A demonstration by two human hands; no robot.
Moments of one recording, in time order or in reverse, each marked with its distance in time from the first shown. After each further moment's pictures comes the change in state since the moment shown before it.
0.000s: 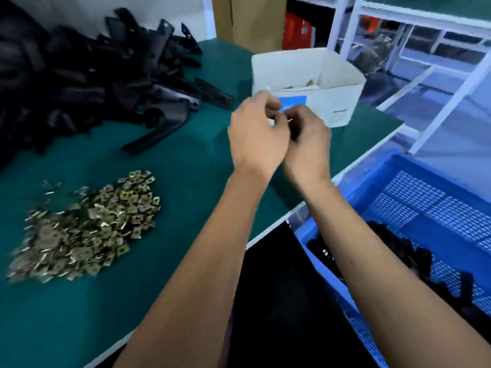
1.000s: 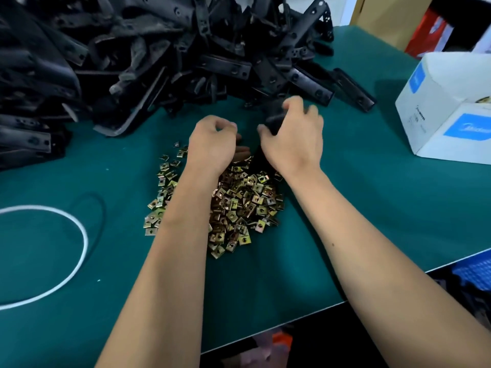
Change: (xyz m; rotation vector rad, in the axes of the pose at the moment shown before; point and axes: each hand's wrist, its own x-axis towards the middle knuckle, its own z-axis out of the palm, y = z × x) left_hand 0.018 -0.157 -0.218 -0.258 0.186 -0.677; right_hand -0.036 -0.098 0.215 -0.252 -0.336 -0.130
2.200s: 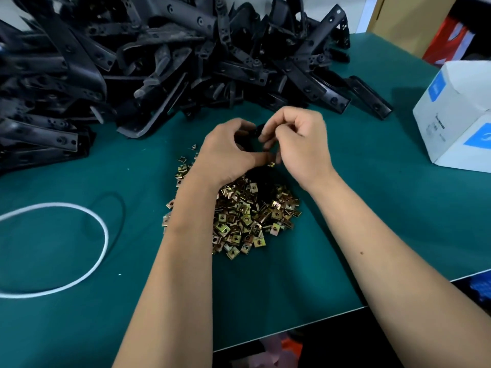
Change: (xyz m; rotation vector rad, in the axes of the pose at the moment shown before) left_hand -0.005 0.004 -0.027 0.477 -0.176 0.274; right_hand -0.007 -0.010 -0.009 0.754 -0.230 -0.173
